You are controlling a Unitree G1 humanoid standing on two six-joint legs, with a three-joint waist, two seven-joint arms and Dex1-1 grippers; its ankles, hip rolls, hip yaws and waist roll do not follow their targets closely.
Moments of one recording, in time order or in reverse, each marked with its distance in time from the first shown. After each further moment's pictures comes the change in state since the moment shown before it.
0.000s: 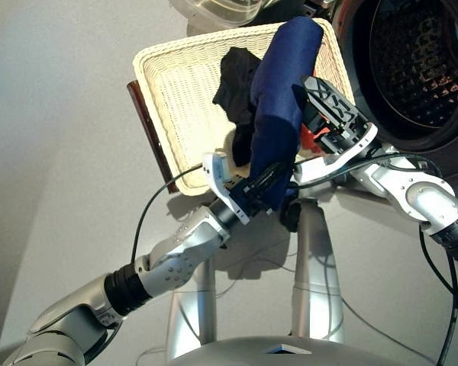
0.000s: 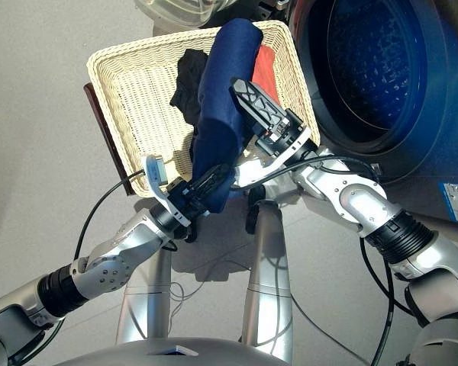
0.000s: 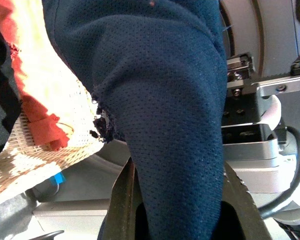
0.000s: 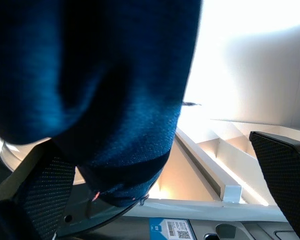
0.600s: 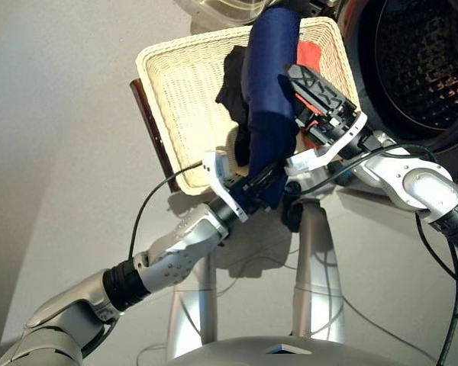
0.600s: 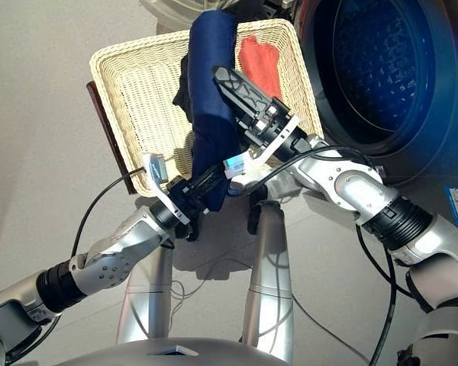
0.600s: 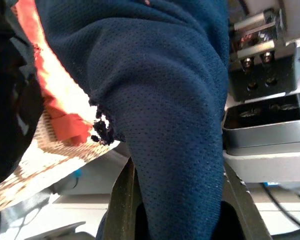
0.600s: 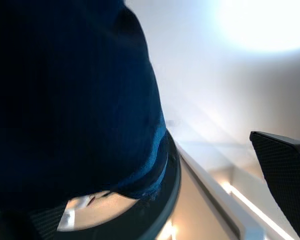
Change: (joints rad) left arm -0.030 0.044 -0.038 0.012 -0.003 0.000 0.015; right arm -0.233 -0.062 0.215 -0.008 0.096 -0.041 0.116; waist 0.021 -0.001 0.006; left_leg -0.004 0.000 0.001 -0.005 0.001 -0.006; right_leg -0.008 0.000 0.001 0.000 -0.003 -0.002
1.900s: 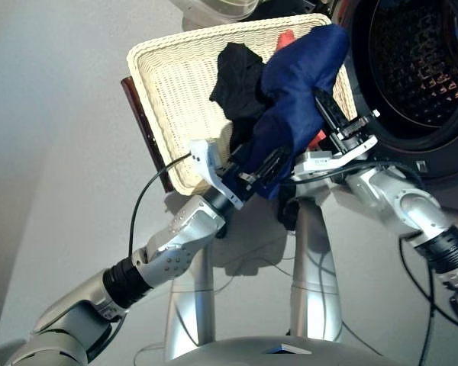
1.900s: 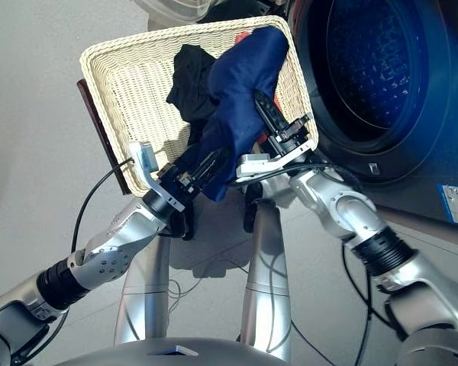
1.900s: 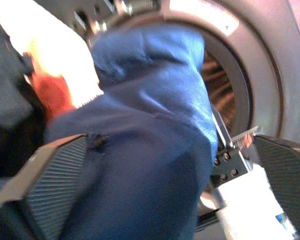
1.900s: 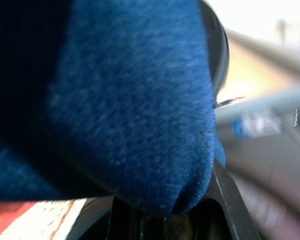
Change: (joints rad) left arm 0.093 -0.135 0.253 0.002 0.214 -0.018 0.042; right arm 0.451 0.394 -0.485 0.093 0.362 0.020 -0.100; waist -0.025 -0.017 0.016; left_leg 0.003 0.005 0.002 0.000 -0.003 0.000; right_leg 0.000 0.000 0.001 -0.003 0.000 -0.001
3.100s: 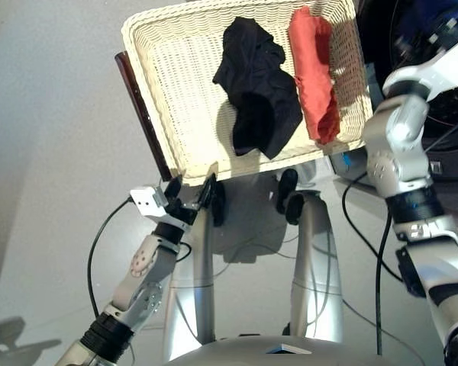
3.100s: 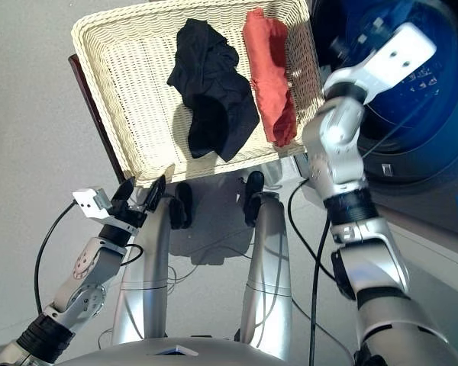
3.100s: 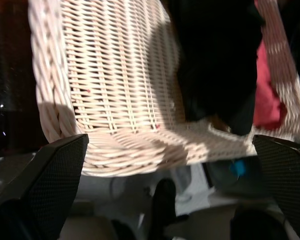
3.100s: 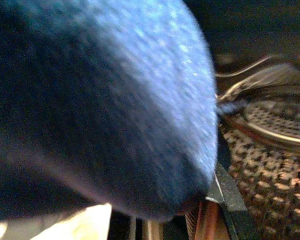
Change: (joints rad) left arm 0.399 0.036 0.217 0.229 0.299 -0.017 -0.059; right arm -0.447 0.105 -0.231 0.395 1.248 -0.312 -0.165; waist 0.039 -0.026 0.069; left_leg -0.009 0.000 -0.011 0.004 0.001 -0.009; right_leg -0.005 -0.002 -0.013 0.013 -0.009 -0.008
